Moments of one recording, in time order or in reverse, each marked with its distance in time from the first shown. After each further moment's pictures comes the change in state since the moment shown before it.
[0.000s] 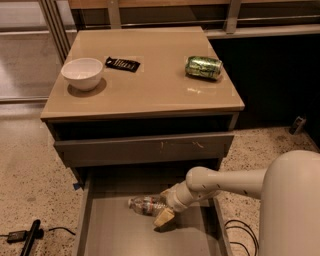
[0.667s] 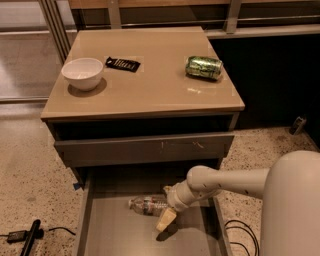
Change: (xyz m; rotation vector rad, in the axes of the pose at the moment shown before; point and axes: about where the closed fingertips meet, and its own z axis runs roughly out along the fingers) arm 0.000 0.001 -0.008 -0.005 0.003 -0.002
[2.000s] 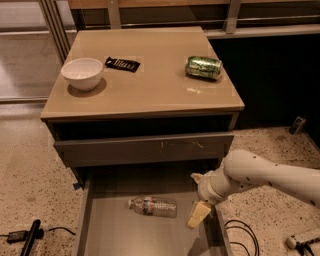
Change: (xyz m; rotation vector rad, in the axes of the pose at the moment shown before) arm 0.004 0.035 -0.171 0.109 0.082 -0.059
